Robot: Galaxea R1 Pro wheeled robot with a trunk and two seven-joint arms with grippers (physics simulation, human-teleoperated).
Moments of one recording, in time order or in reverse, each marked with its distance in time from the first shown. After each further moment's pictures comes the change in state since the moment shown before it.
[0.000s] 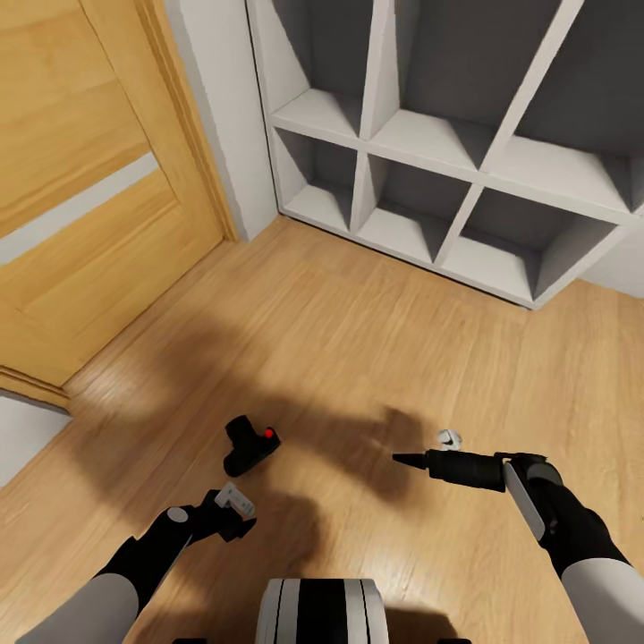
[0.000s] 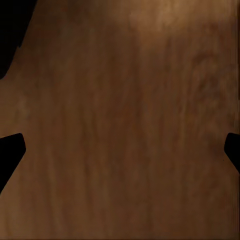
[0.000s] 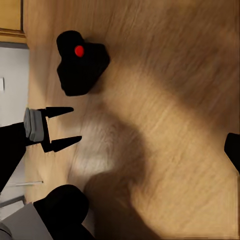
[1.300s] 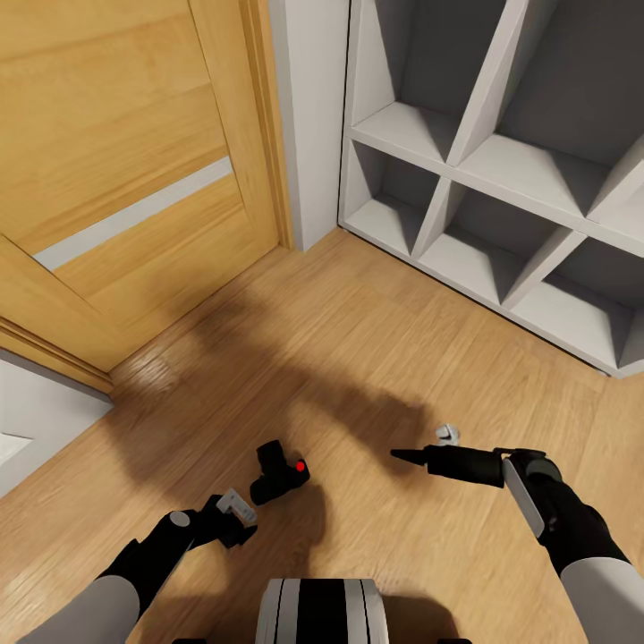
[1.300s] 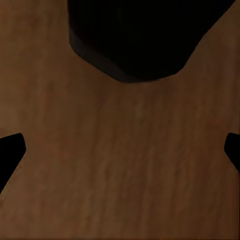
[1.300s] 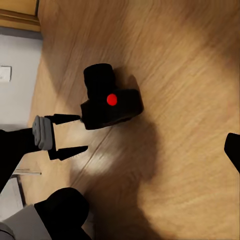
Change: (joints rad) left arm 0.000 -0.002 -0.029 0.023 0.000 -0.001 0.002; right arm 0.000 0.003 0.002 -0.040 0.001 -0.001 0.007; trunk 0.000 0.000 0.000
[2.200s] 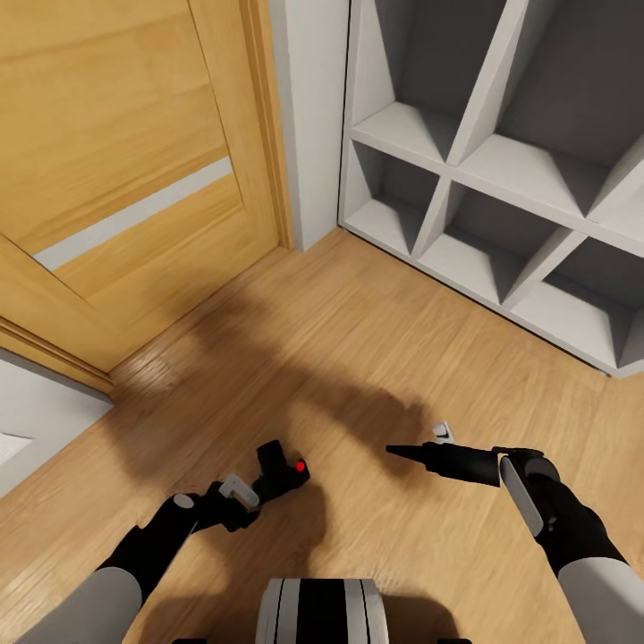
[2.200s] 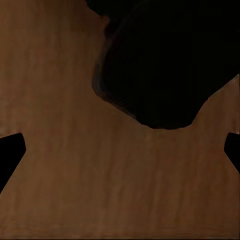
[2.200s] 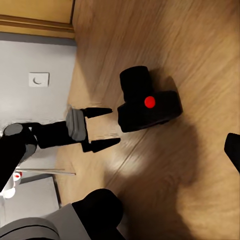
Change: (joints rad) left arm 0.000 -0.002 -0.006 -0.121 0.013 0.114 -0.029; right arm 0.002 0.010 -0.001 -0.007 -0.061 0.058 0.074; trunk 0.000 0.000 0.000
